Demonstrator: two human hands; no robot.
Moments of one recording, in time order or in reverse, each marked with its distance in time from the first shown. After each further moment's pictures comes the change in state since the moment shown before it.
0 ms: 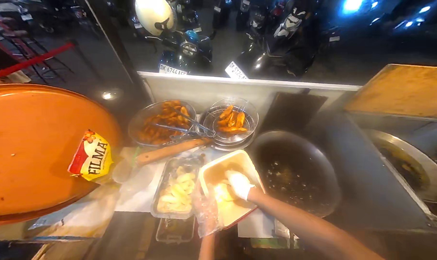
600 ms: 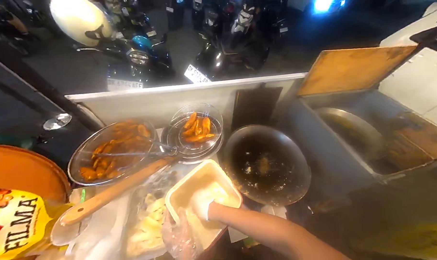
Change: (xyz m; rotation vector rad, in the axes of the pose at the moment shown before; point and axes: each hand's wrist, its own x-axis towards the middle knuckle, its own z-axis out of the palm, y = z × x) left_hand -0.005 -0.023 0.017 -0.052 0.016 -0.002; right_hand -0.010 -0.047 -0.016 0.080 -0.223 -0.059
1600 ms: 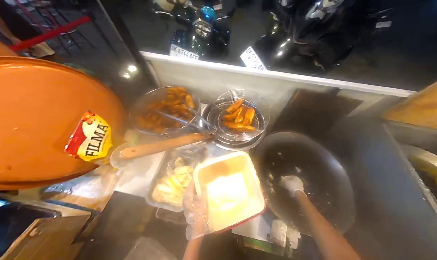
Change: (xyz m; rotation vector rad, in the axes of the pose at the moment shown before) left_hand 0.001 0.030 -0.007 0.141 0.011 -0.065; right_hand -0.009 0.329 0.001 0.409 0.359 0.771
